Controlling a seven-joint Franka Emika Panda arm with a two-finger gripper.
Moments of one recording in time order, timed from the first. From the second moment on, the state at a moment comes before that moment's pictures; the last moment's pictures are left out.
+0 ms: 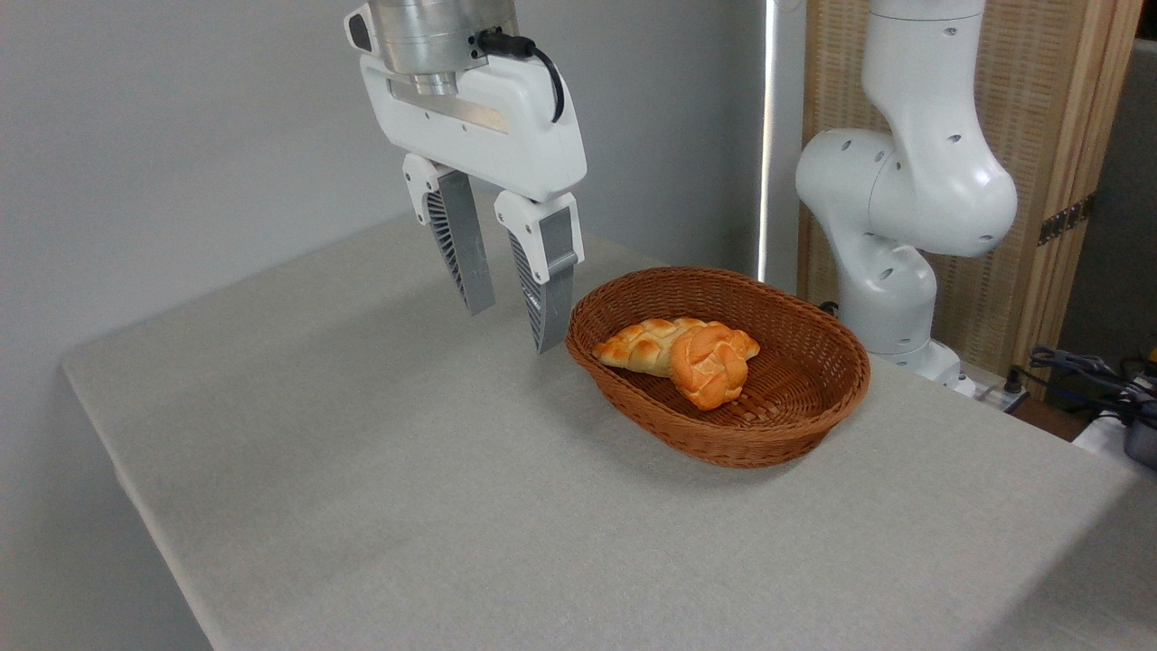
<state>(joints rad) 0.00 -0.07 0.01 -1.66 0.00 1.58 0.76</state>
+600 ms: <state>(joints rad) 0.00 -0.07 0.01 -1.66 0.00 1.58 0.76</state>
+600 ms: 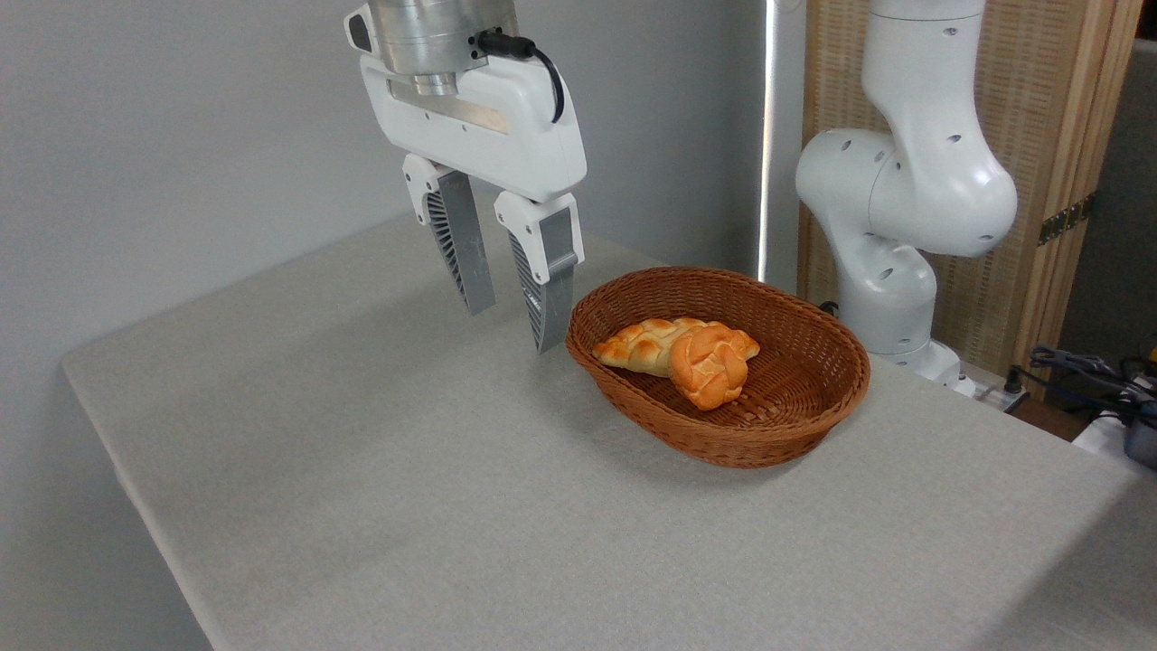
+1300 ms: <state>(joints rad) -0.04 -0.44 -0.01 -2.22 0.00 1.69 0.76</state>
